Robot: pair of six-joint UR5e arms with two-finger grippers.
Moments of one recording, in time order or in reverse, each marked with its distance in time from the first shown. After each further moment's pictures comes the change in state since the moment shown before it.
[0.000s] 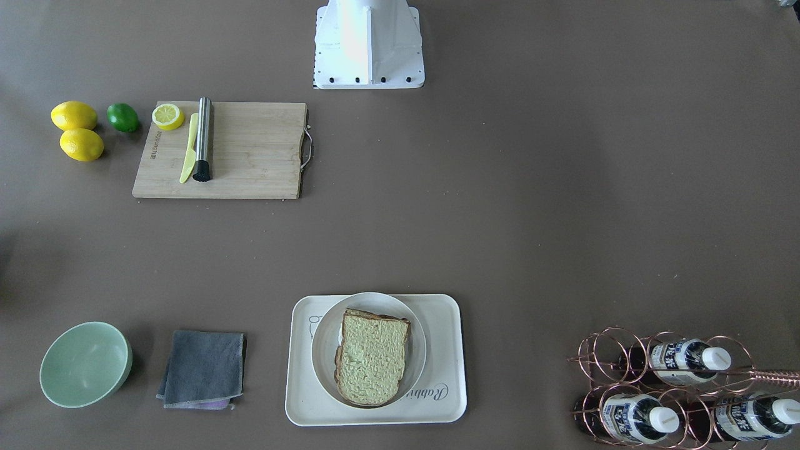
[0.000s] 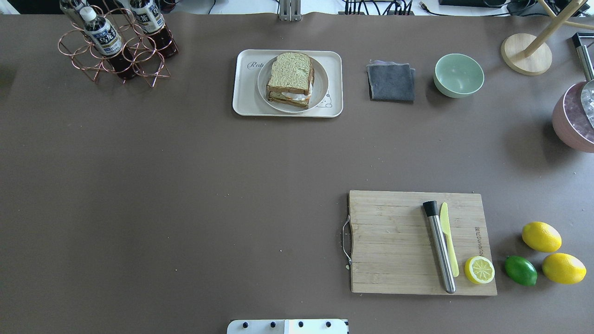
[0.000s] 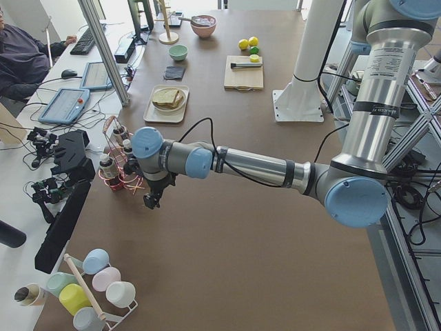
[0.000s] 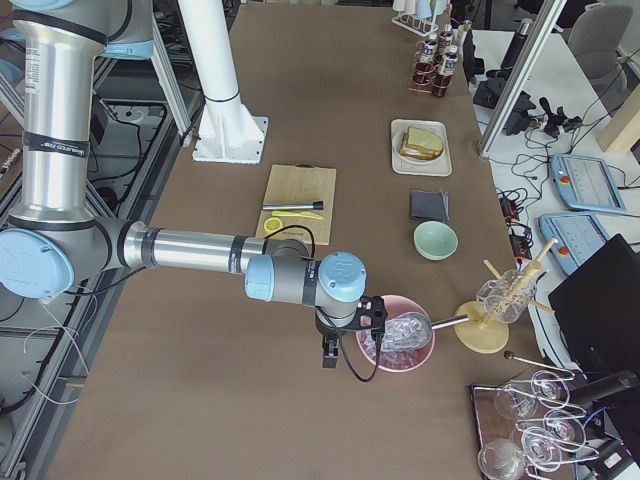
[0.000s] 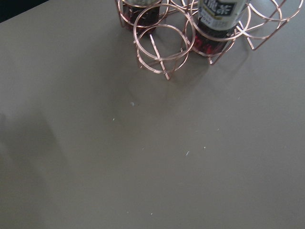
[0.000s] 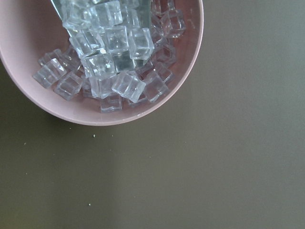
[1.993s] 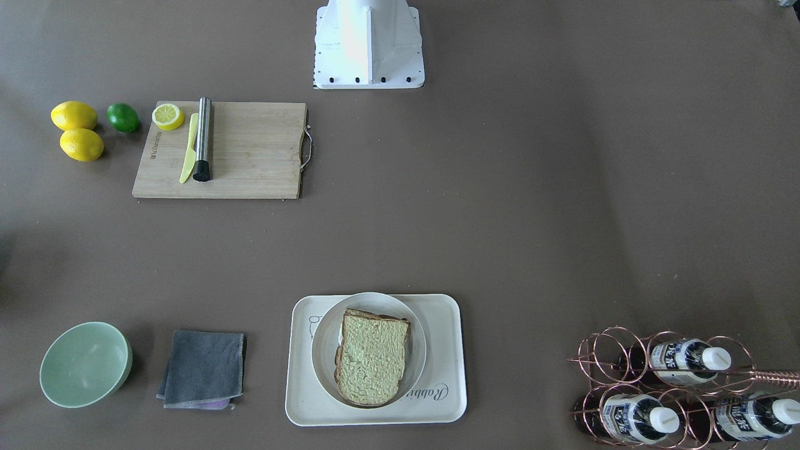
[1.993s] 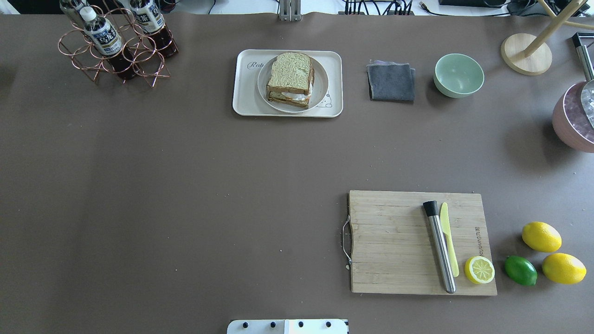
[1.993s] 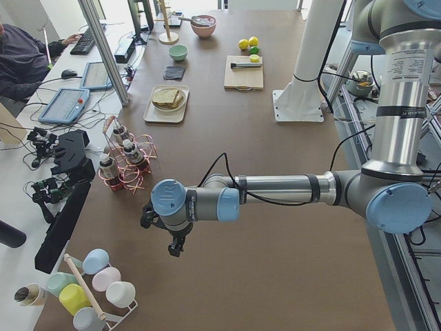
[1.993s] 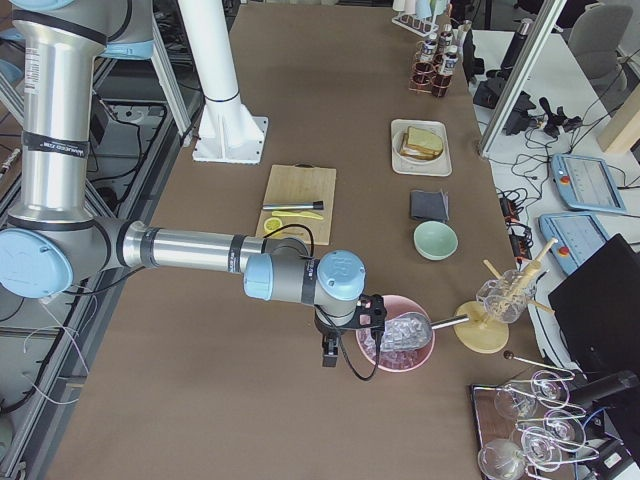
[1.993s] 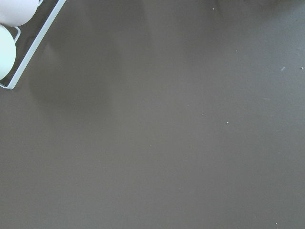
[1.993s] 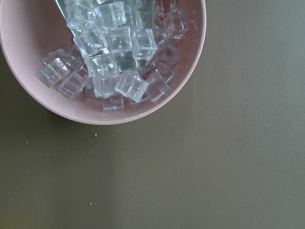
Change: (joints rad) left arm -0.115 0.132 0.038 -0.010 -0.015 -0.001; right arm 0.000 -0.004 0.009 0.000 -0.001 -0.005
